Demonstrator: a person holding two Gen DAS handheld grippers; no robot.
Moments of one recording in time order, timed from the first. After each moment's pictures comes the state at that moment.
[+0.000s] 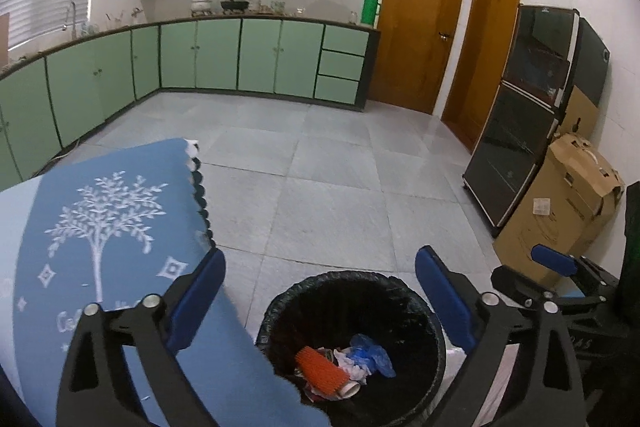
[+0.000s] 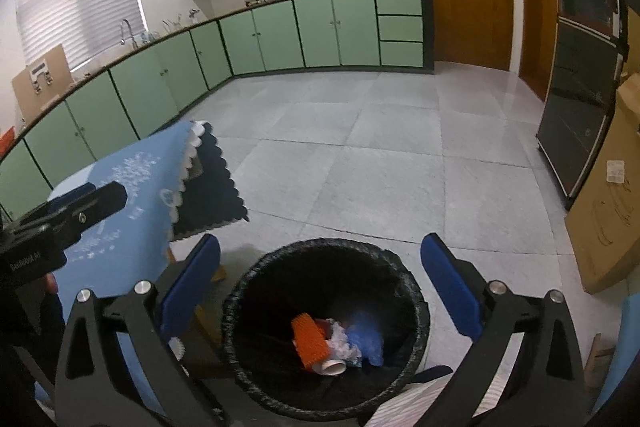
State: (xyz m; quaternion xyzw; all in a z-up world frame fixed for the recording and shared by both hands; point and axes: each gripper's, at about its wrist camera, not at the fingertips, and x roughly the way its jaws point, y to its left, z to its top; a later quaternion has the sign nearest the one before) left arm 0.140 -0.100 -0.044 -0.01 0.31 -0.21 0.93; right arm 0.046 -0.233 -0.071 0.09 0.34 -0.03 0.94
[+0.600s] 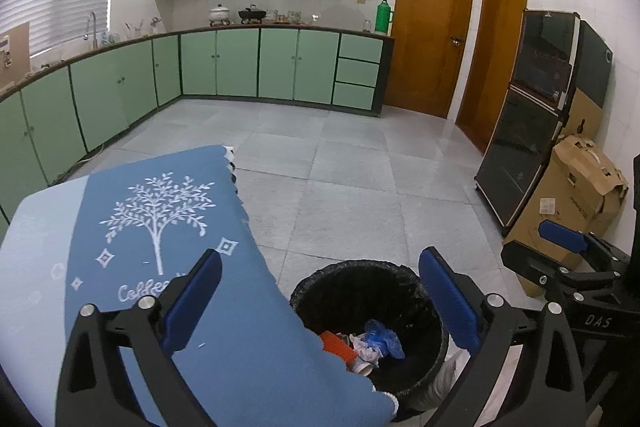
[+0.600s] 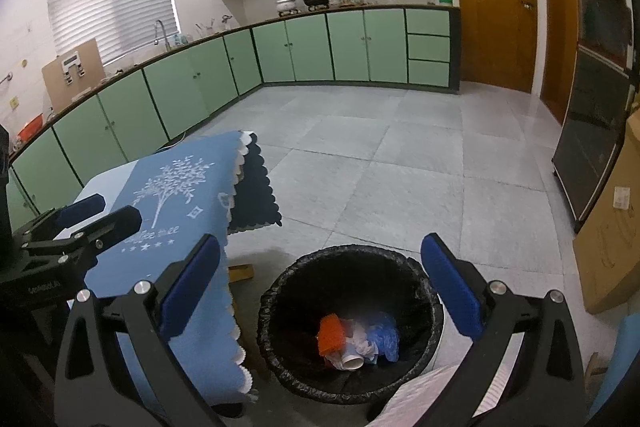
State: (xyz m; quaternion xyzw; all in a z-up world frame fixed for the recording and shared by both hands) left arm 0.077 -0.061 -0.006 0.00 0.30 -0.17 0.94; right arm 0.006 -0.195 -0.018 0.06 0.31 0.02 0.95
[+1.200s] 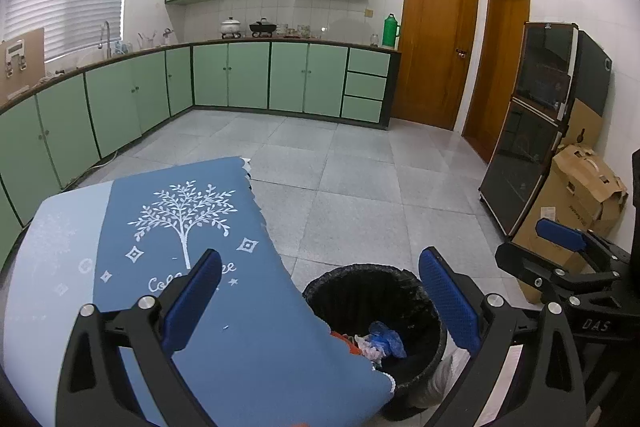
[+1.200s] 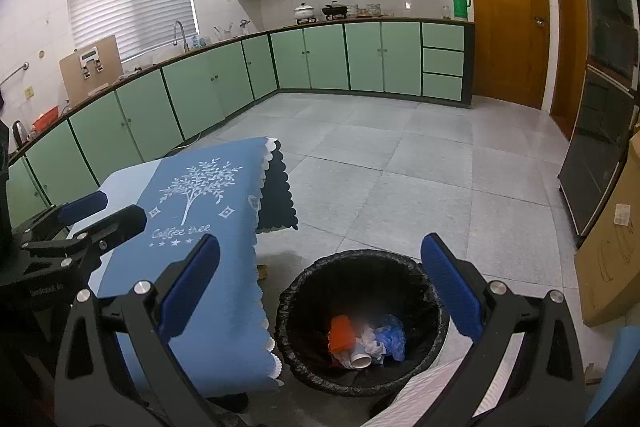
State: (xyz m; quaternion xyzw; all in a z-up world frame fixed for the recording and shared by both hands) left arm 0.040 -0.044 0.018 0.00 0.29 -0.16 0.95; right arm -0.023 -0.169 0.007 0.05 0.30 0.04 0.95
